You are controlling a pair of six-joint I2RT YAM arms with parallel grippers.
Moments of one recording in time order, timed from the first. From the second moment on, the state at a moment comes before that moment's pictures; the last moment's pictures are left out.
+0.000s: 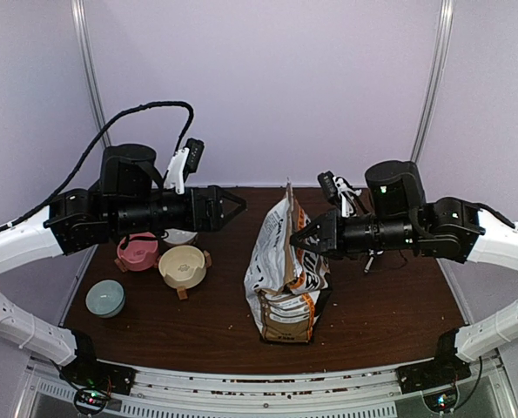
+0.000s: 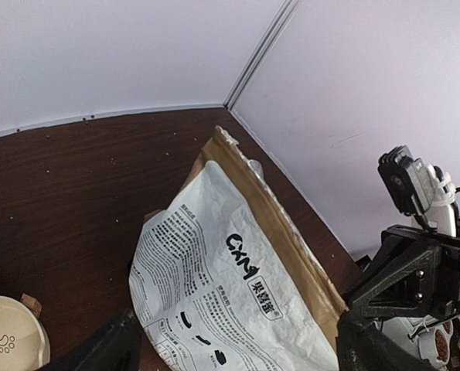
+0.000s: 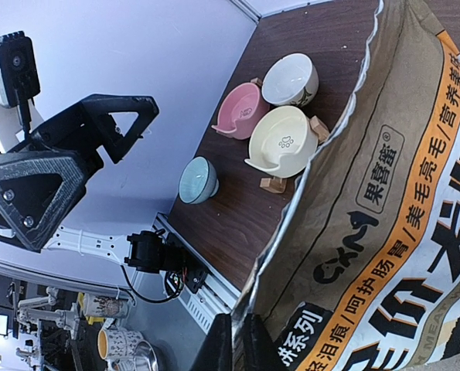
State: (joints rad) left arm -1.02 1.20 1.20 -0.32 -0.09 -0.55; right arm 1.05 1.19 1.16 -0.42 -0.09 0.87
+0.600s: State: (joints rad) left arm -1.02 1.20 1.20 -0.32 -0.09 -0.55; right arm 1.08 1.18 1.14 -0.42 -0.09 0.89
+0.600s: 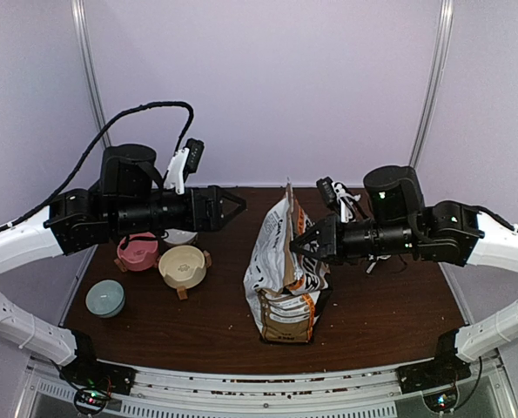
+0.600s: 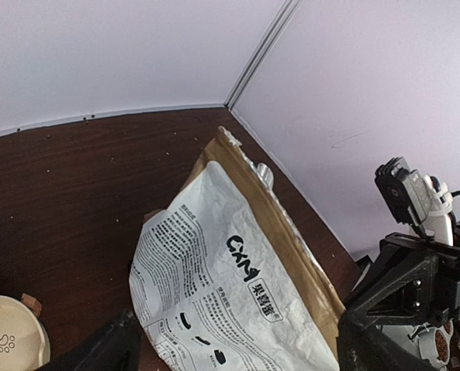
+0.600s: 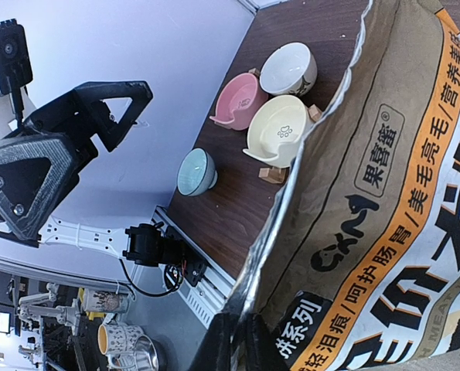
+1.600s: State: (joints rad) left arm -1.02 1.21 1.20 -0.32 -0.09 -0.55; right arm 1.08 1.25 1.16 -0.43 -0.07 0.91
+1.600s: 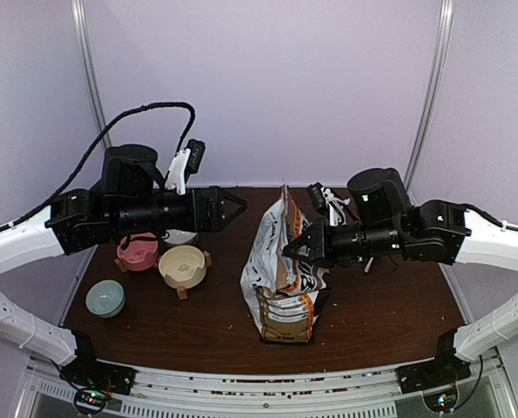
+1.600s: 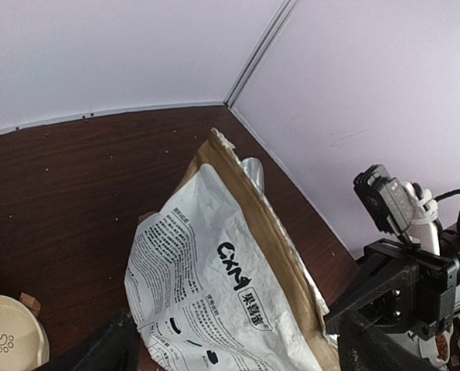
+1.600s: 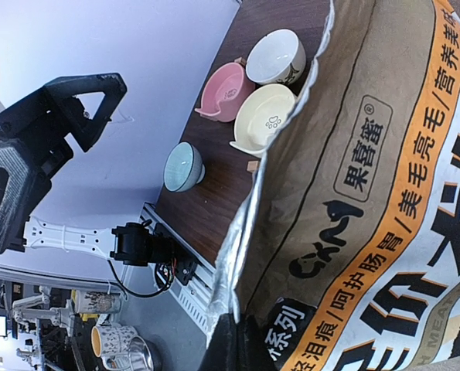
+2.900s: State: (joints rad) left arm -1.09 1.53 1.42 -0.41 0.13 -0.59; right arm 1.09 1.25 1.15 -0.41 -0.07 0.91
